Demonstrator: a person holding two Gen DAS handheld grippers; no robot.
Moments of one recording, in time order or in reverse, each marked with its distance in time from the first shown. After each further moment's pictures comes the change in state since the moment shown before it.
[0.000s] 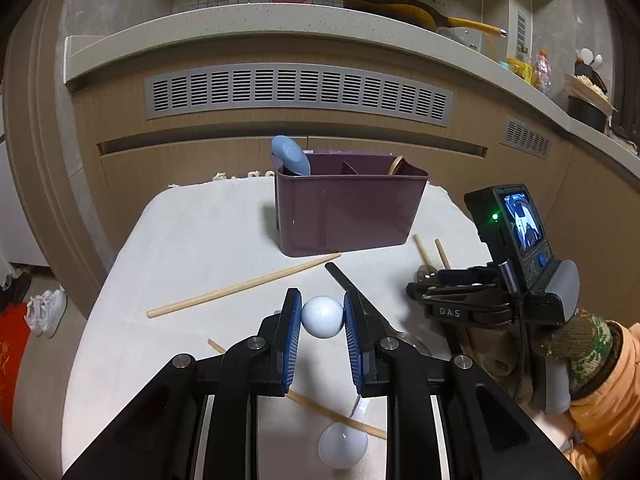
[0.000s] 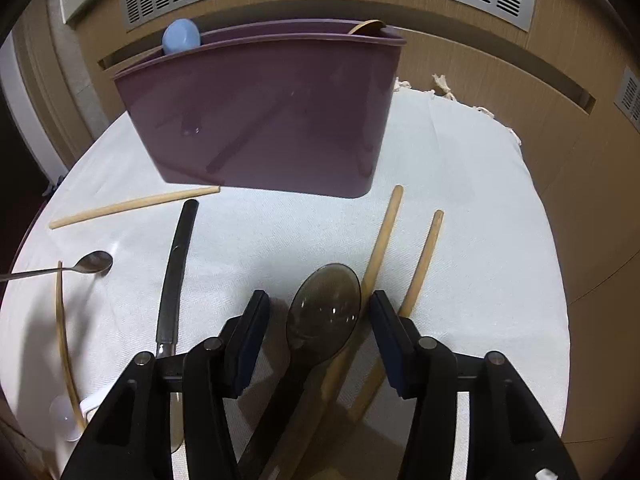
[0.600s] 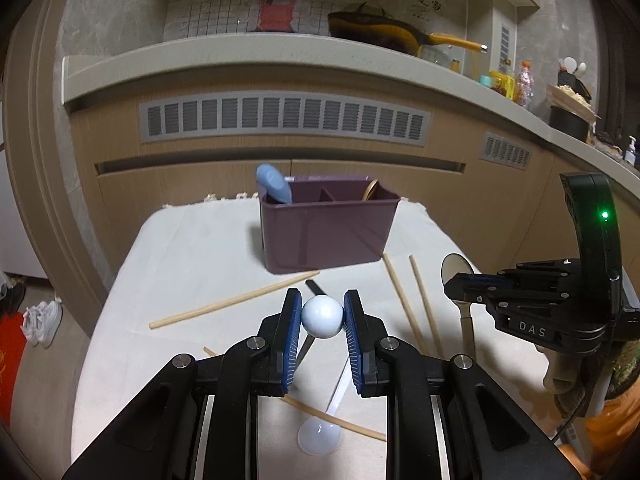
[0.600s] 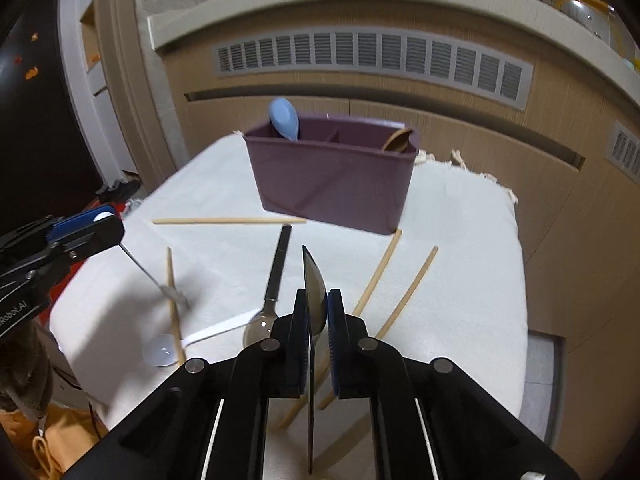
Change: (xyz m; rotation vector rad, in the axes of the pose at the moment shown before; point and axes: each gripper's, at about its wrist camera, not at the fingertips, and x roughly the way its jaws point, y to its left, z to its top) left arm -0.042 -0.018 0.011 0.020 -0.054 -0.036; right arm -0.121 0.009 -0.025 -0.112 -0.188 0.144
